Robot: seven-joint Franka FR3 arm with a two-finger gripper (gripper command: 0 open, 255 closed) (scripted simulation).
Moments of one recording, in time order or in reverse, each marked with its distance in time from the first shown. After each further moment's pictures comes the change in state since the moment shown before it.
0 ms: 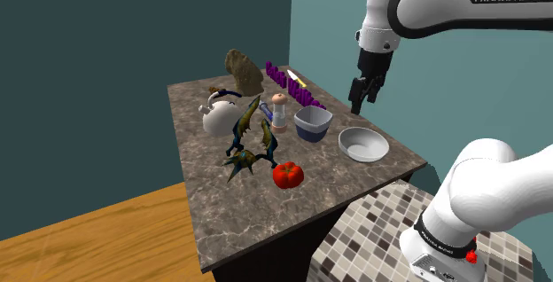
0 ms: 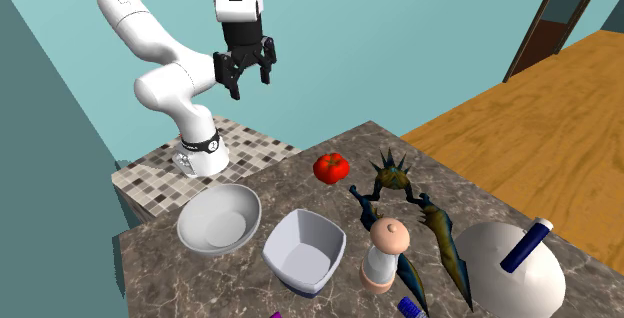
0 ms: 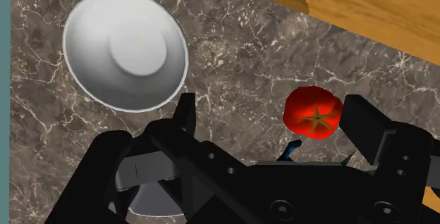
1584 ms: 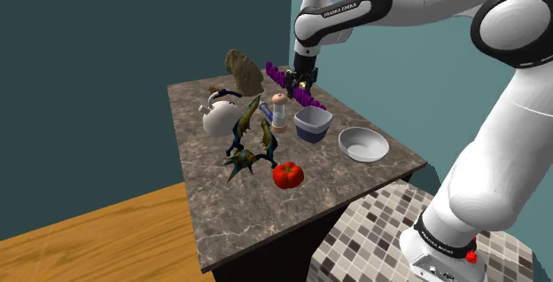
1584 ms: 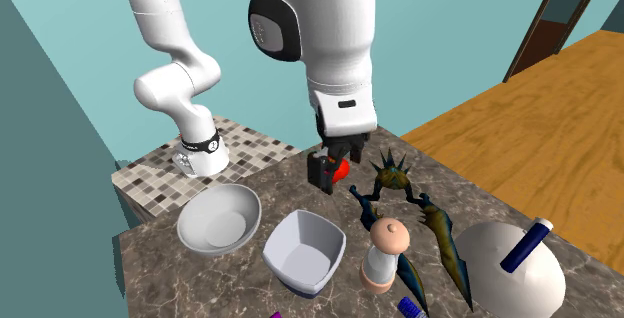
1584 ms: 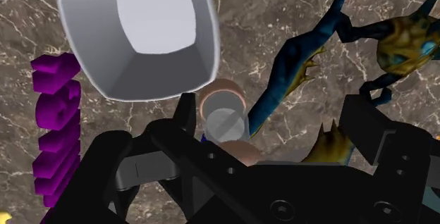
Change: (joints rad) arm -0.015 0.813 -0.116 0.503 0.130 0.392 -0.110
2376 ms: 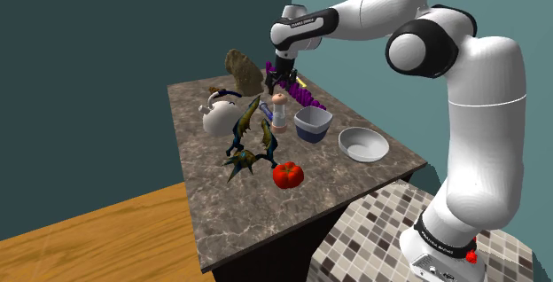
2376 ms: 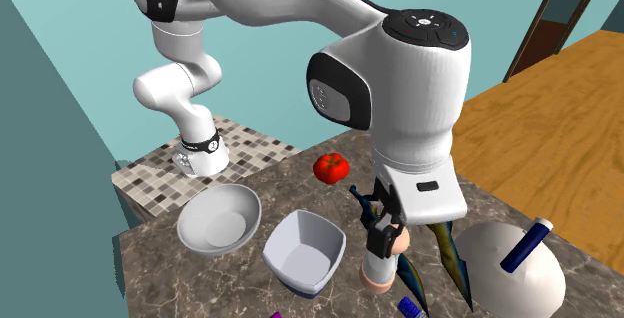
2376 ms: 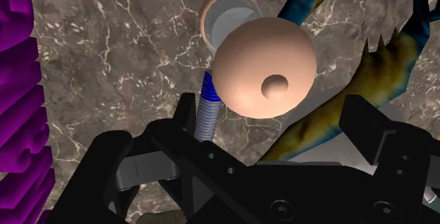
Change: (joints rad) arm -0.052 0.408 0.000 0.439 0.113 -0.005 -0.044
